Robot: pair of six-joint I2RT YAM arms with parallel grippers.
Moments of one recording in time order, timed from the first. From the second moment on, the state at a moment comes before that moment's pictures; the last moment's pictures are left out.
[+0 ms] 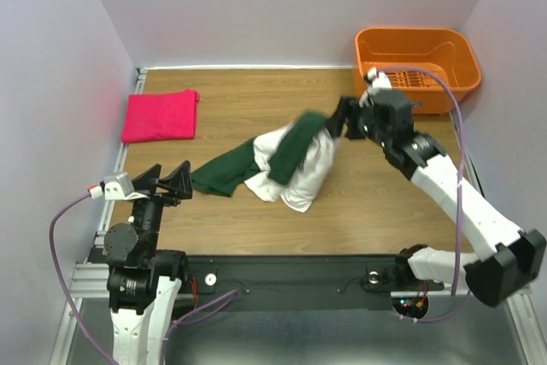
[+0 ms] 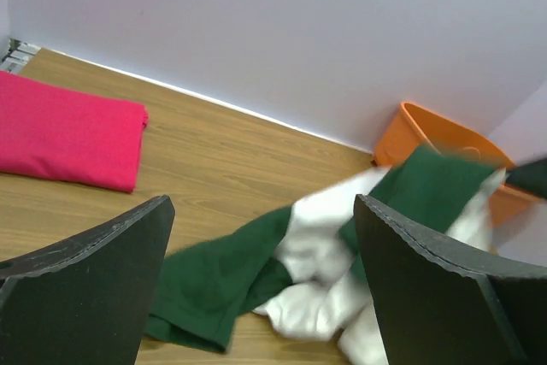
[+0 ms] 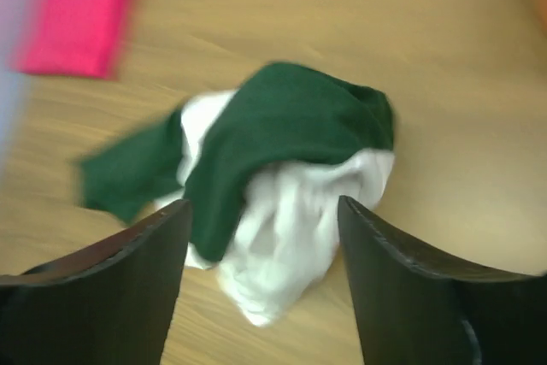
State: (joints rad) left arm -0.08 0.01 0.50 -0.30 -0.02 -0.47; right arm 0.47 1.26 1.25 -0.31 -0.08 0.41
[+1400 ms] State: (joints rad) left arm -0.33 1.39 0.68 -0.22 -0.07 -0.51; right arm 0.84 1.87 1.37 -0.56 0.23 0.31
